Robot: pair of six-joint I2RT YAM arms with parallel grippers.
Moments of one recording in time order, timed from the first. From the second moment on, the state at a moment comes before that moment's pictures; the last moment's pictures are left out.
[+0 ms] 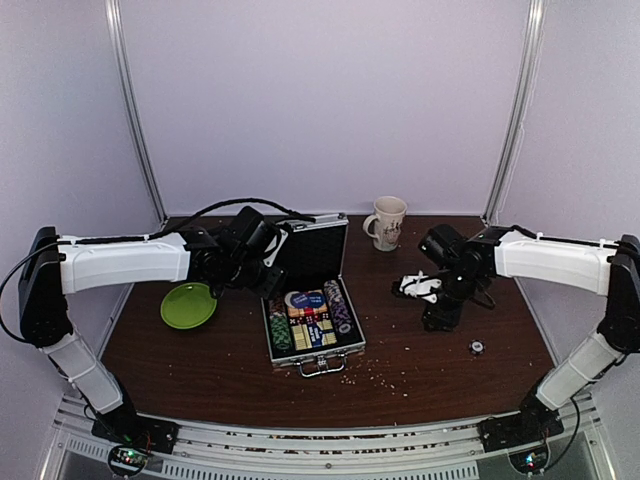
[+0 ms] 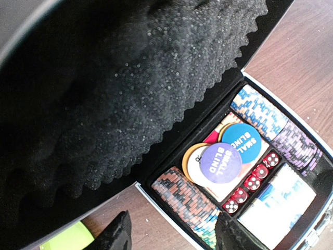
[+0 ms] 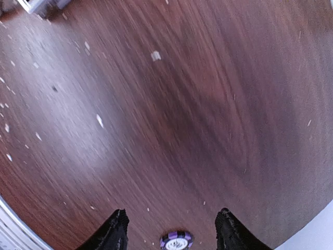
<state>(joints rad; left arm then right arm) -0.85 1.63 1.20 -0.44 -0.33 -0.12 0.62 1.51 1.06 -0.85 0.04 -0.52</state>
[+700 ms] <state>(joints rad) -0.84 1.63 1.20 -0.43 -0.32 -0.13 0.30 1.55 0.89 -1.04 0.10 -0.60</state>
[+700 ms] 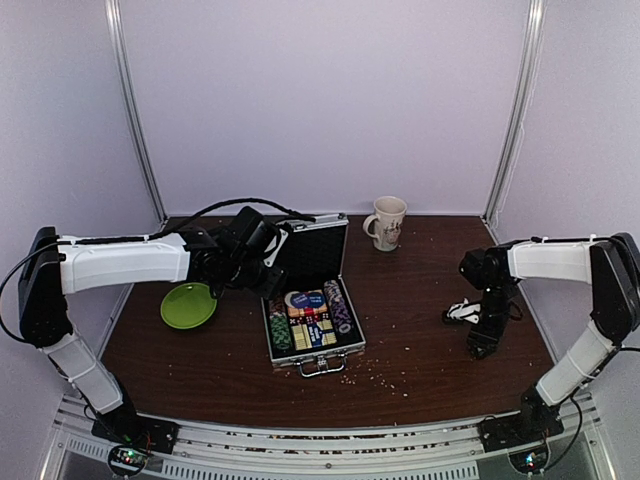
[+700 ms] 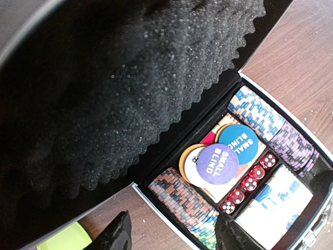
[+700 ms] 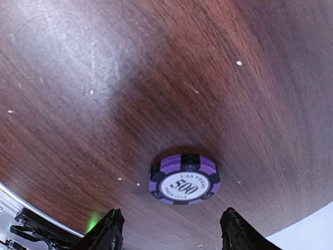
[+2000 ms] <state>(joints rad) -0.84 1.64 1.22 -0.44 -0.31 -0.13 0.42 1.54 0.99 -0.94 0.14 -0.52</state>
